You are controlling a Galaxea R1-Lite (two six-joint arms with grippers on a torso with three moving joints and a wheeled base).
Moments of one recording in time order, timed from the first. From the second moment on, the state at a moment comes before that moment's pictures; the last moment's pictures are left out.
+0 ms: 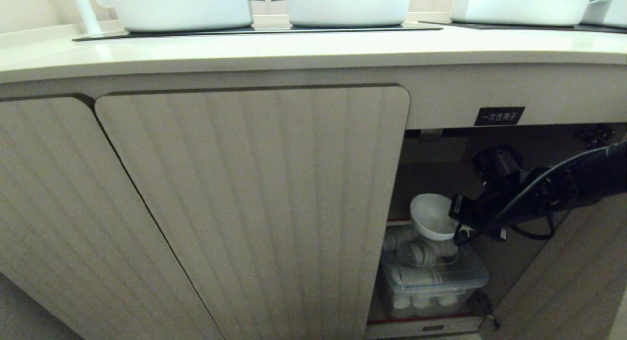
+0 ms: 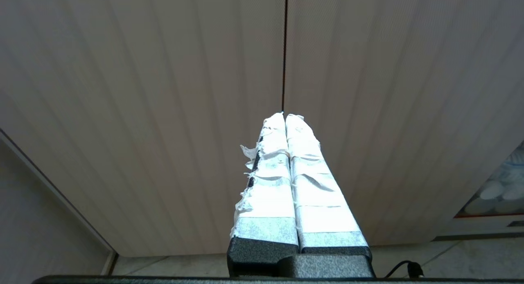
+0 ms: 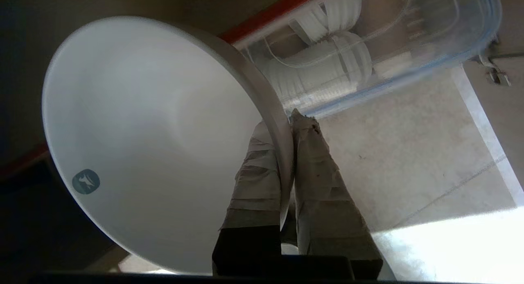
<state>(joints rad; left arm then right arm) 0.00 0.00 0.00 0.00 0.00 0.00 0.12 2.01 -1.17 0.07 0.04 0.59</state>
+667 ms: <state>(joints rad) 0.00 0.00 0.00 0.00 0.00 0.00 0.11 2.07 -1.29 0.15 0.04 0.67</state>
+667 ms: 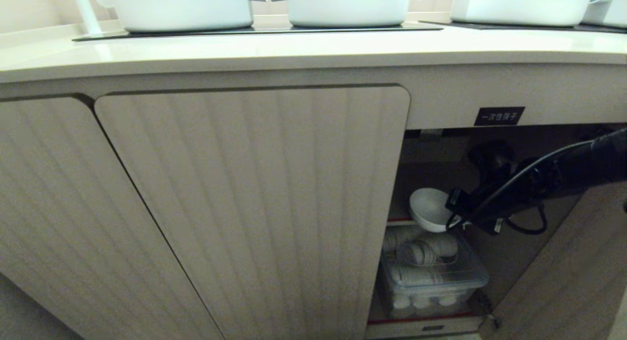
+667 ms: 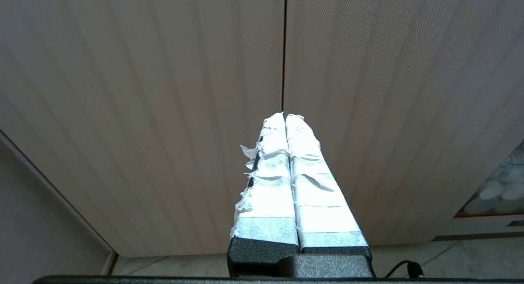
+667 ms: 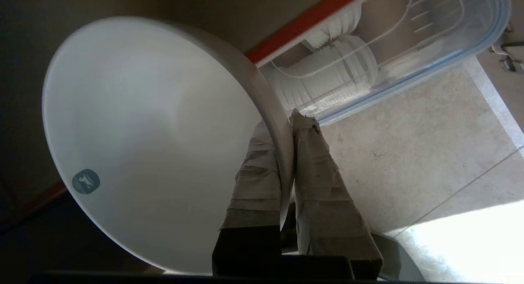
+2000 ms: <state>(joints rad) 0.00 0.00 0.00 0.00 0.00 0.00 0.11 2.18 -1.46 0.22 0.04 0.71</state>
